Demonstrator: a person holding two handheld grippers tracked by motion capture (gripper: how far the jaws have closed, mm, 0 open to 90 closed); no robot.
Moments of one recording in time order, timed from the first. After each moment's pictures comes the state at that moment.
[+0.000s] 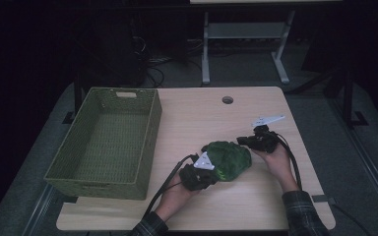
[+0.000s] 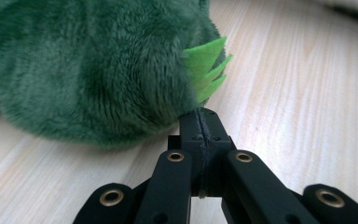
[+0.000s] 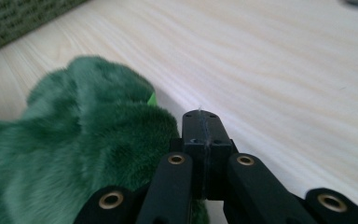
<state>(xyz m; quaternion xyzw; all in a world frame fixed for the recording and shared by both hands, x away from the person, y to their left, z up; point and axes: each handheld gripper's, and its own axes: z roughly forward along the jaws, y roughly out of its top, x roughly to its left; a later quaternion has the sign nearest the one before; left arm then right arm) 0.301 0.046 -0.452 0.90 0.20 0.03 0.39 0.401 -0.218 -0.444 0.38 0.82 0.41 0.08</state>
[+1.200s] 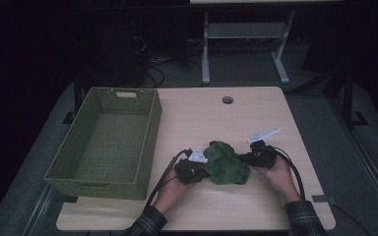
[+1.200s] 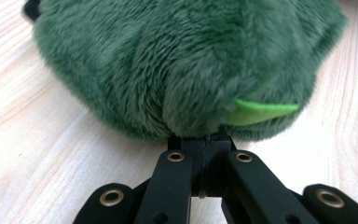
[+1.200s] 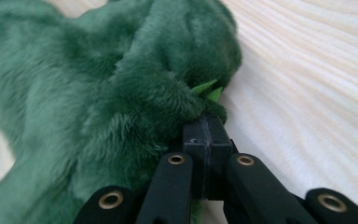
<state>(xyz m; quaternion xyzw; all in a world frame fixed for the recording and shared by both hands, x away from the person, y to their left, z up) 0.325 0.064 -0.465 0.90 0.23 0.04 0.38 0.362 -0.208 -0.459 0.34 0.86 0.38 0.03</state>
